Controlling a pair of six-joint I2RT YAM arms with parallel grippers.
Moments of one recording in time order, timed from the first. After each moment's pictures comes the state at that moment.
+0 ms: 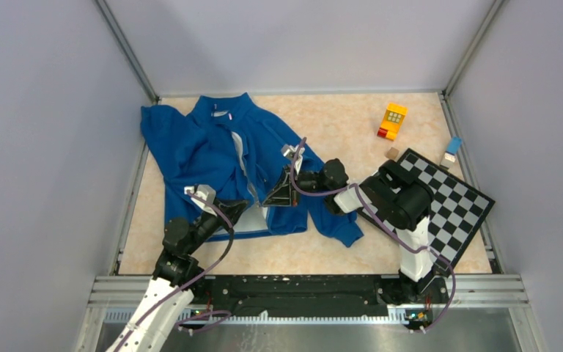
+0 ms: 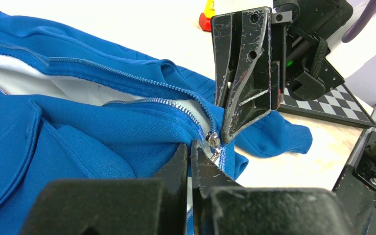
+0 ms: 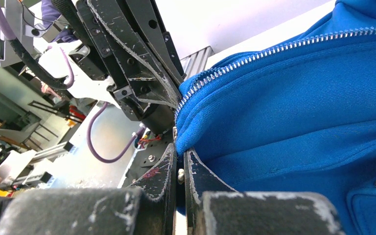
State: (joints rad) left arm -0.33 0.25 0.11 0.21 0.43 -0.31; right arm 0.74 2.02 0.86 1.45 -1.03 0.82
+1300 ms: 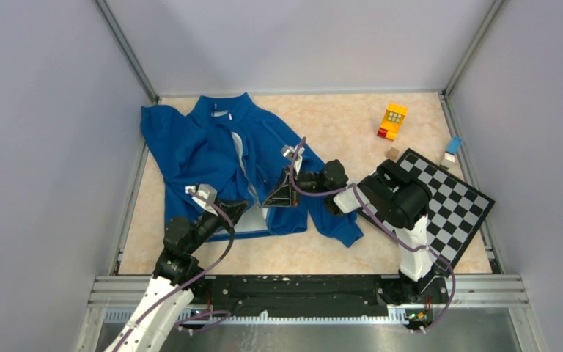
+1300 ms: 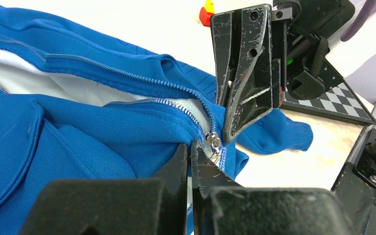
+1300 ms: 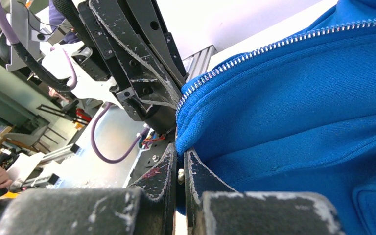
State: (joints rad) left arm -0.33 0.27 0.11 0.21 0.43 -0.31; right arm 0.74 2.04 0.86 1.48 -1.03 0.86
